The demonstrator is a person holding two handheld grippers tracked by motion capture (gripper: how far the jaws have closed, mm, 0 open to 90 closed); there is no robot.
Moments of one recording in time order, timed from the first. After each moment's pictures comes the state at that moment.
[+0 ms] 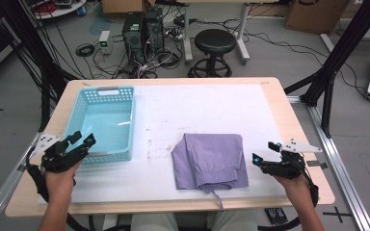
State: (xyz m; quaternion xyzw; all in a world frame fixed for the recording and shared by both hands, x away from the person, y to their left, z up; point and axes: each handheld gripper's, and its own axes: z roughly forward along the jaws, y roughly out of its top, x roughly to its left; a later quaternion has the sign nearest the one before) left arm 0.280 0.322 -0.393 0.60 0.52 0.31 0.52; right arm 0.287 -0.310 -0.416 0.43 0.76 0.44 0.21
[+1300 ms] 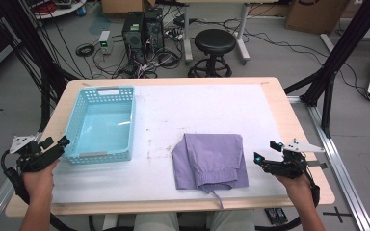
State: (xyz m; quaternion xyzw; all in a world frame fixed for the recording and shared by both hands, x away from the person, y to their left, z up) left arm 0.284 0.395 -0.410 0.56 0.62 0.33 0.44; right arm 0.287 -0.314 -0.416 0.44 0.75 0.44 0.22
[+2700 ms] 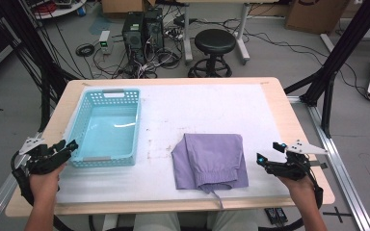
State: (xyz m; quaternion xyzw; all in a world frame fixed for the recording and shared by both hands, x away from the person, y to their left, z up) left arm 0.280 0.382 -0.414 0.57 0.60 0.30 0.47; right arm 0.282 -0.320 -0.414 0.44 0.75 0.45 0.22
